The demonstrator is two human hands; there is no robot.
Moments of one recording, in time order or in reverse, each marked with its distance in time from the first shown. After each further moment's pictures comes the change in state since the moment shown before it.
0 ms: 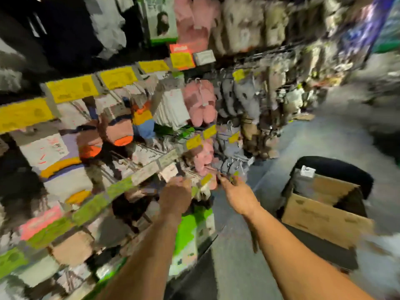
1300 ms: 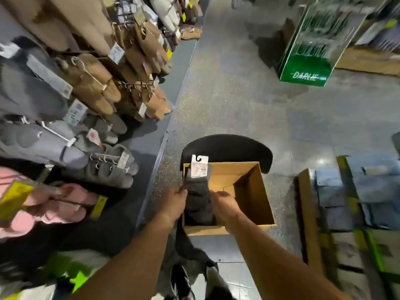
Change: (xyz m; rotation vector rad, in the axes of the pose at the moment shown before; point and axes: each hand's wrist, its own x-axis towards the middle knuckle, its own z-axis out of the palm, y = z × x) left_hand 0.295 0.162 0.618 0.154 -0.747 -0.334; right_hand 0.378 0.385 -0.314 0.289 0.136 0.879
